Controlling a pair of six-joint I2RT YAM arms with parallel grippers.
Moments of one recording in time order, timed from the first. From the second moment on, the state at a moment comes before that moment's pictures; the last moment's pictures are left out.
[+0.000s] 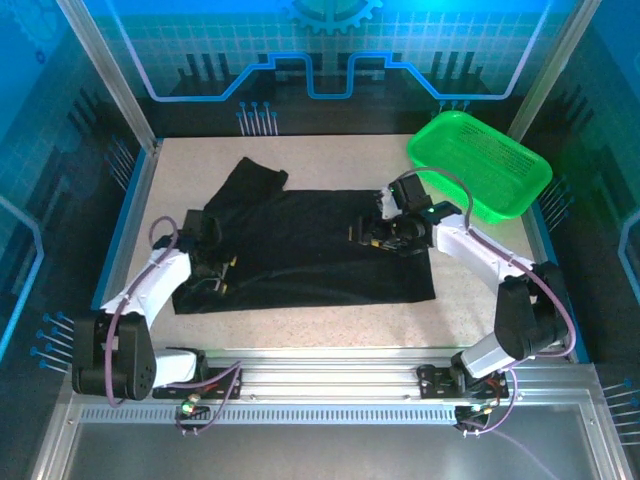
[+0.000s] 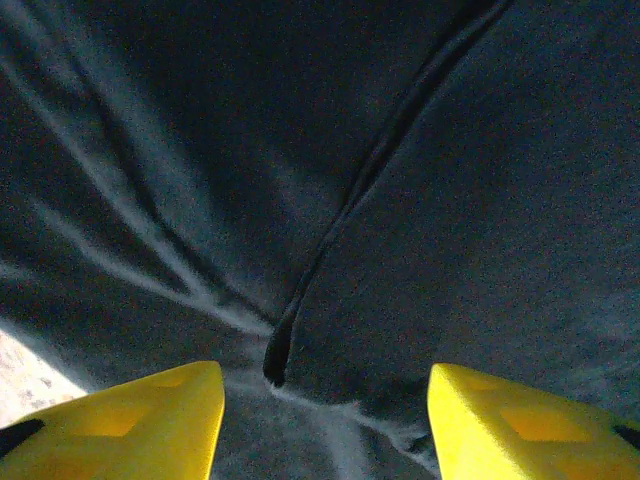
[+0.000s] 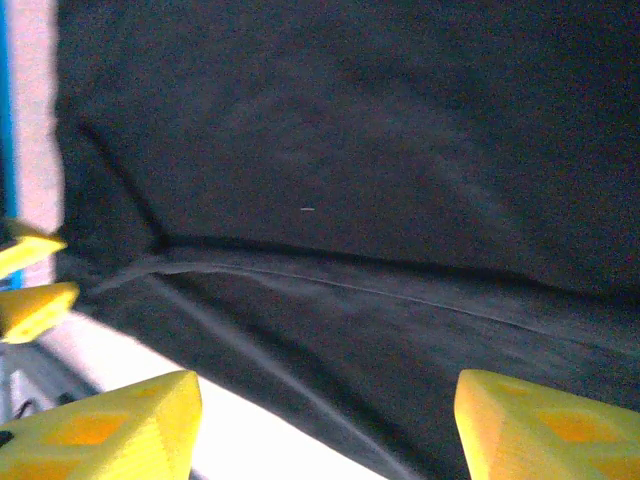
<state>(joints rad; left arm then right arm) -0.05 1.28 0.75 -0.75 0.14 -1.41 0.41 1.53 1.11 -0.56 -0.46 0.53</state>
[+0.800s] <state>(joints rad) -0.14 1.54 0.97 -0.76 0.13 -1.45 0.42 1.58 1.11 -0.49 -0.55 0.53</state>
